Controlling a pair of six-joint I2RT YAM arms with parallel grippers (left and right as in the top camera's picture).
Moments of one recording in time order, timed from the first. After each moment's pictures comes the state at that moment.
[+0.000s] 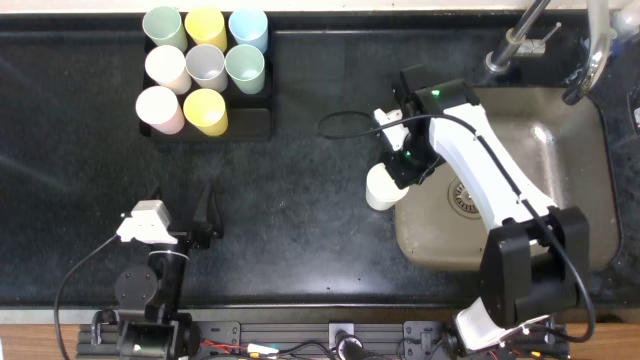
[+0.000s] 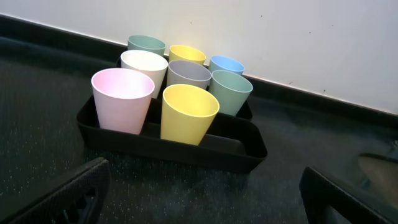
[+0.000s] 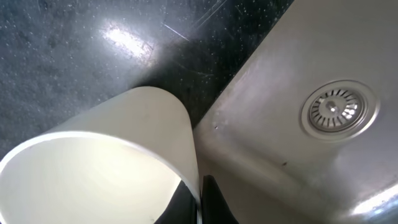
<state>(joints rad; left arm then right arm) -0.05 0.01 0.01 -0.08 0.03 -0.28 0.30 1.79 1.38 -1.23 -0.09 -0.25</state>
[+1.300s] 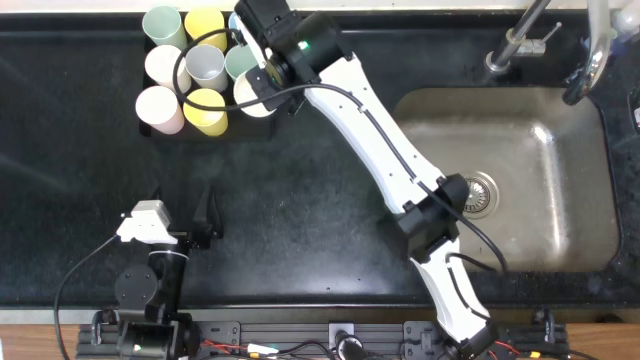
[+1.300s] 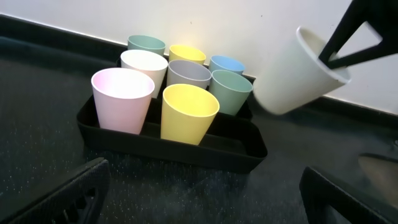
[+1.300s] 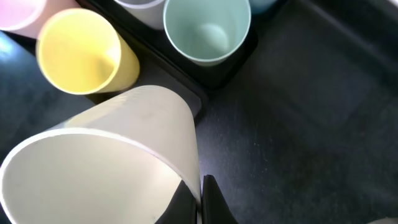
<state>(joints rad) -0.05 0.01 0.01 -0.08 0.03 -0.28 0.67 2.35 2.59 -1.39 -0.02 0.04</state>
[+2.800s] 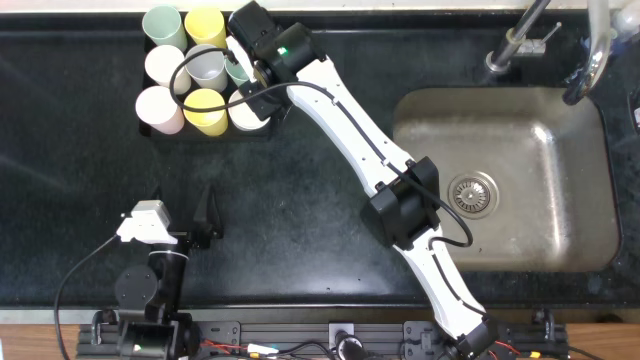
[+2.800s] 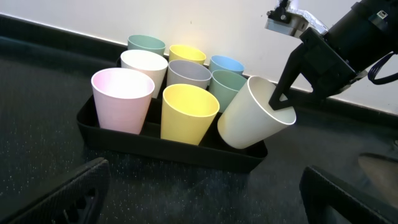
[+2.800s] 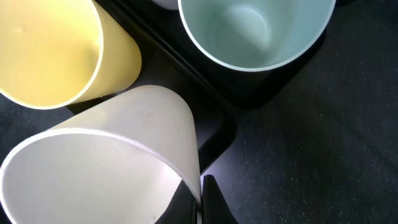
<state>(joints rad) -0.05 0.01 0.01 -0.08 0.03 -0.28 0.68 2.48 2.59 -1.31 -0.09 -0.01</state>
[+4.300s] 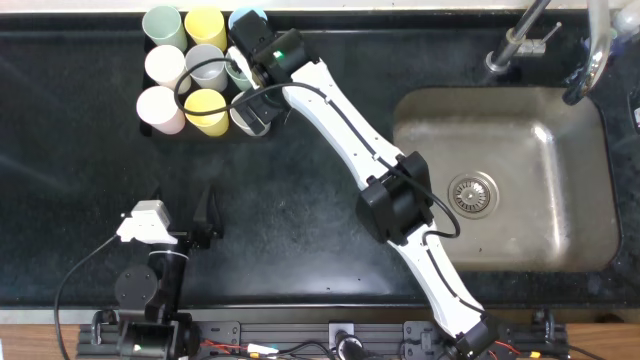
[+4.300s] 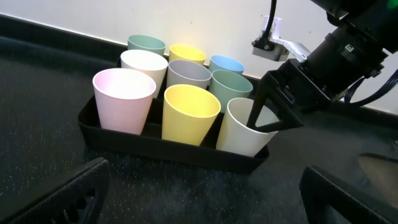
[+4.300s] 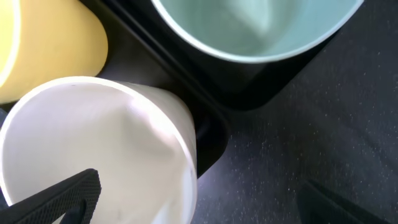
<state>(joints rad) -0.05 0.01 0.01 -0.08 0.03 -0.28 0.67 2.55 2.59 -1.30 -0.05 -0.04</state>
